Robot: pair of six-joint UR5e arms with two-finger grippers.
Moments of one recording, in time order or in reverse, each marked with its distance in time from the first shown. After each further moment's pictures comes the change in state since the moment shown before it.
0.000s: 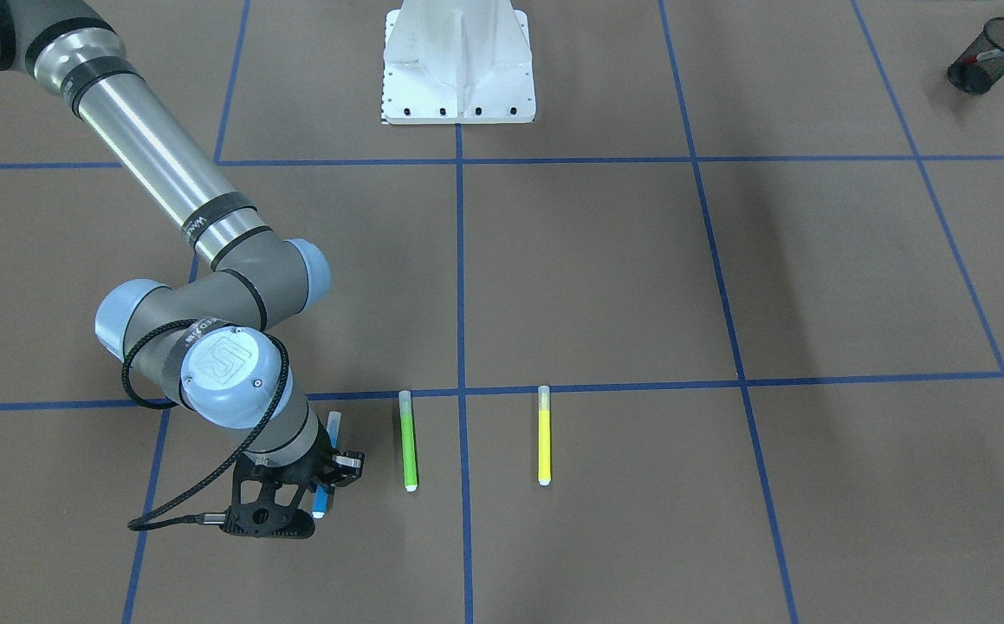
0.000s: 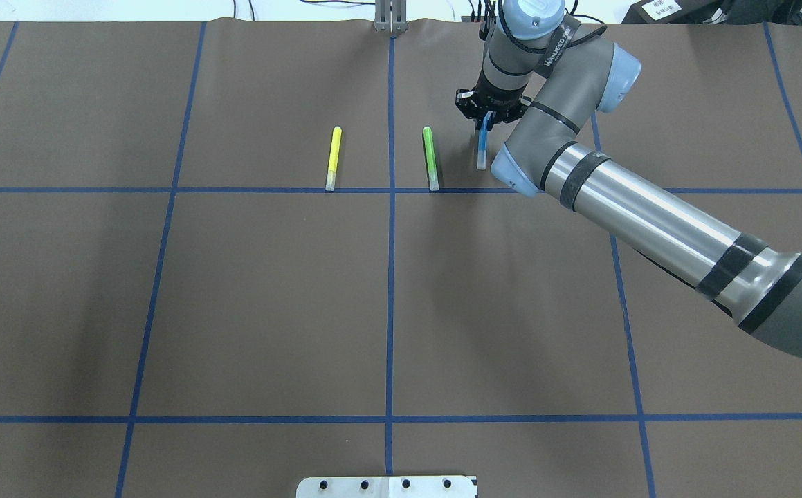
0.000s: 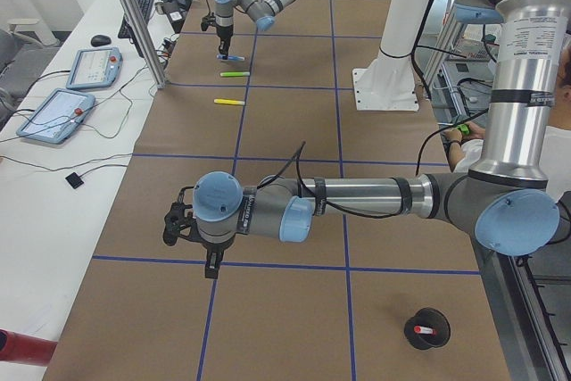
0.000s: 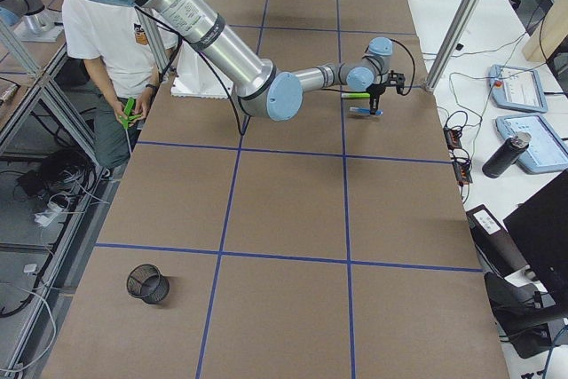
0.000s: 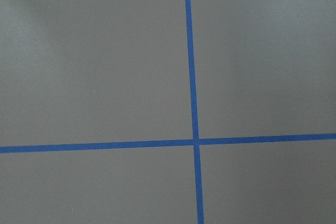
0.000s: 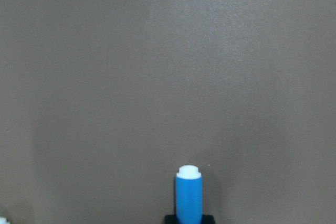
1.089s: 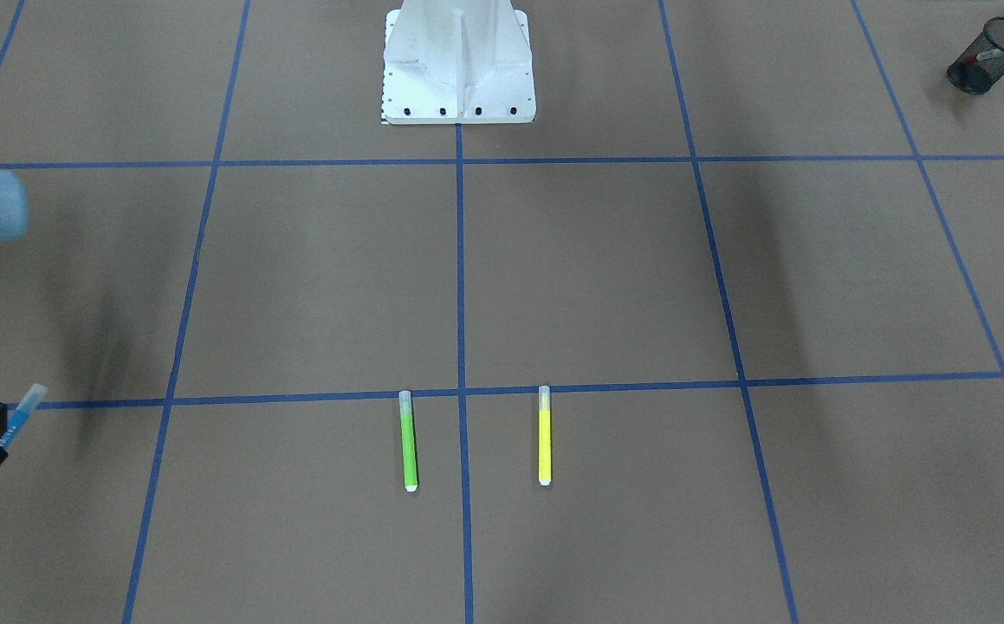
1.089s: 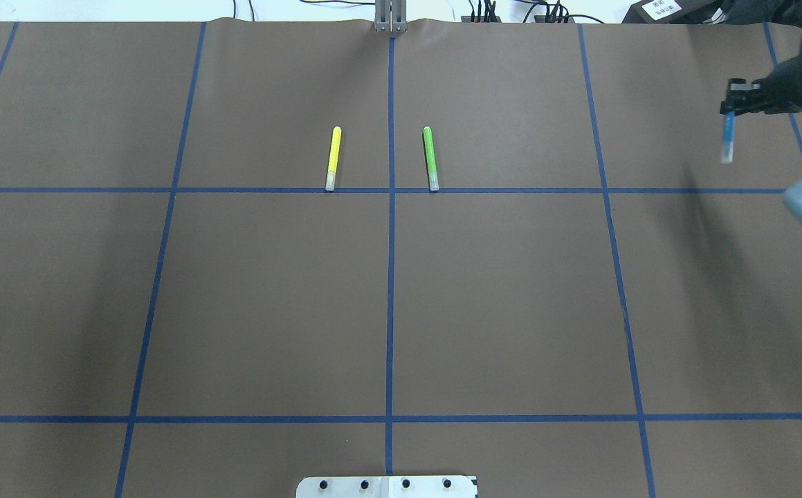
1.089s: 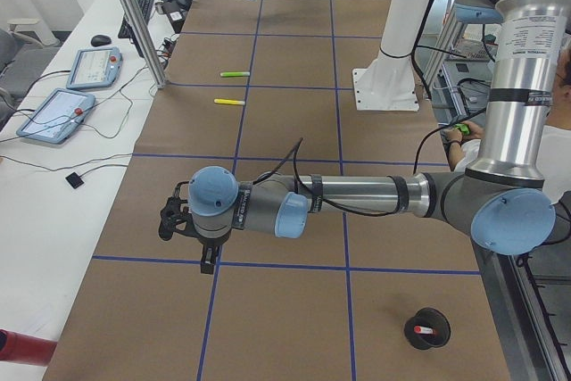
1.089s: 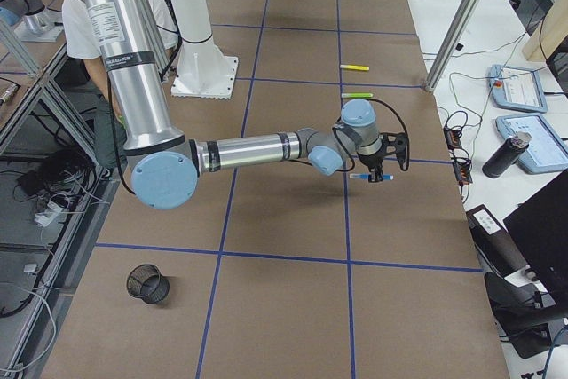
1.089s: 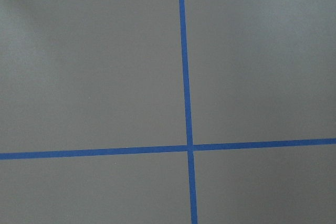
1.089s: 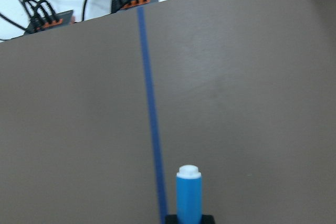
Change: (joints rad) left arm 0.001 -0.018 0.004 0.002 -0.006 -0.005; right arm 0.360 -0.754 0.565 0.240 0.040 -0.221
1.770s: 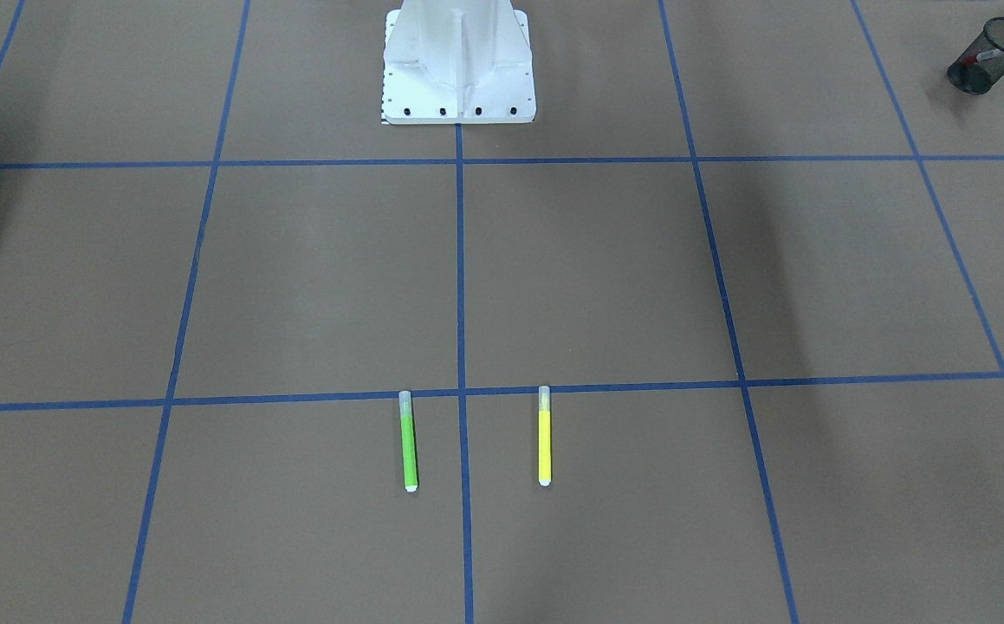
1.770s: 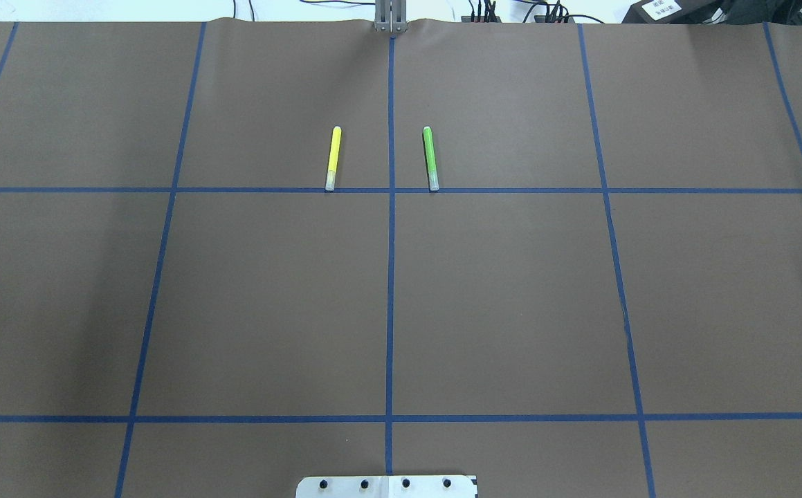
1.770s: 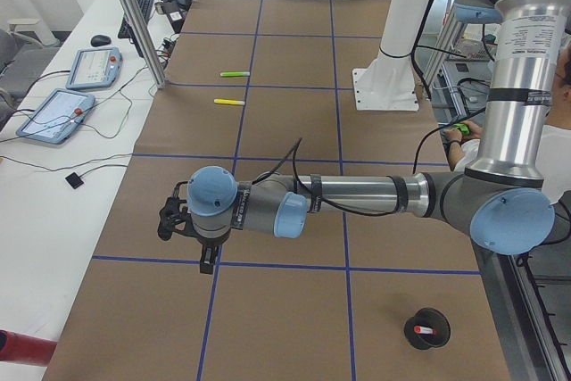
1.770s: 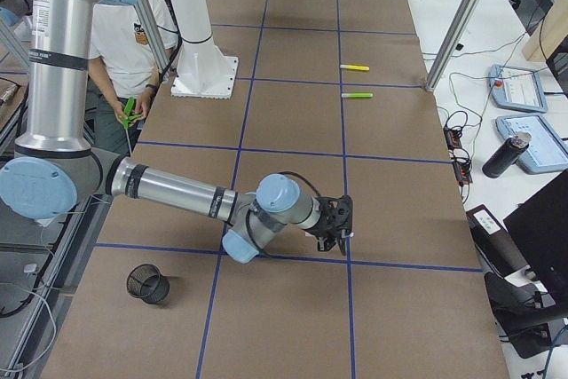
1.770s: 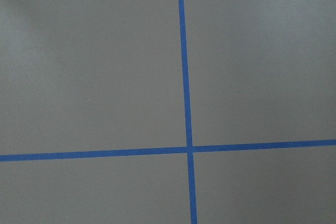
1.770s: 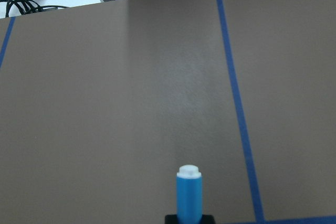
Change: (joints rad) left arm 0.000 -0.001 0.002 -0.001 0.000 0.000; right arm 0.269 -0.411 0.022 0.494 0.166 -0.110
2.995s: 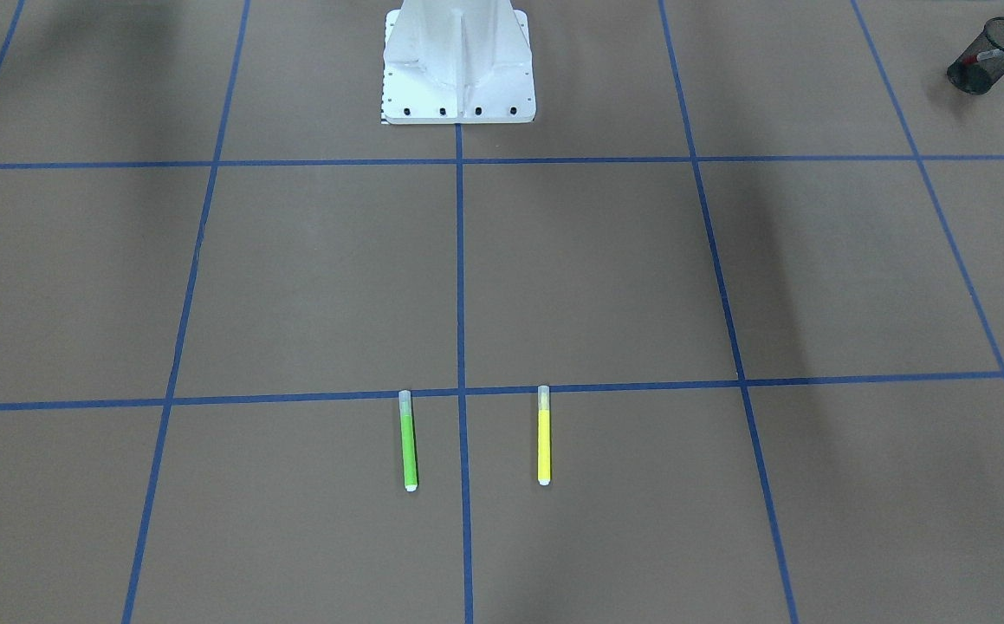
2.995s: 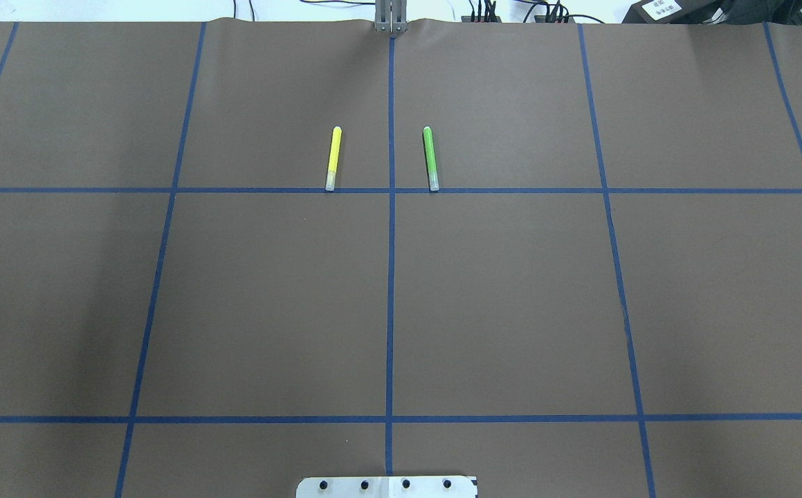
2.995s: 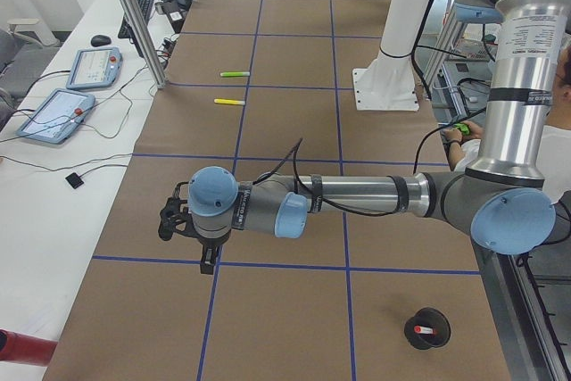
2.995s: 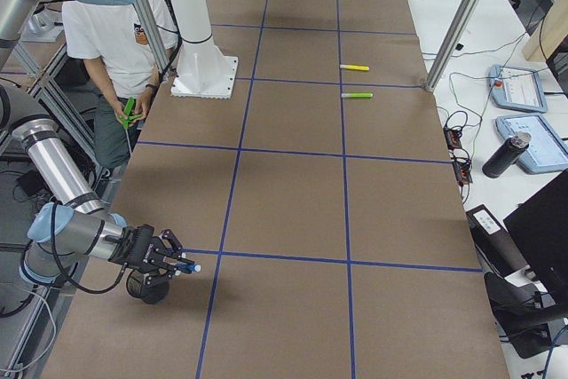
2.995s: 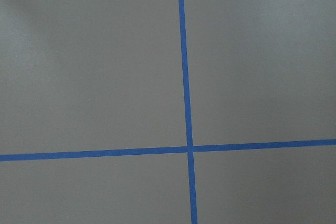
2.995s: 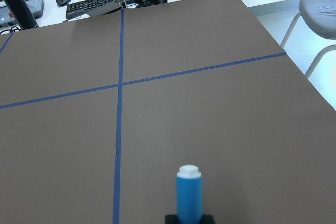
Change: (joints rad) left arm 0.000 0.002 0.001 -0.001 0.000 0.000; right arm 0.469 -0.609 0.044 0.524 0.078 -0.228
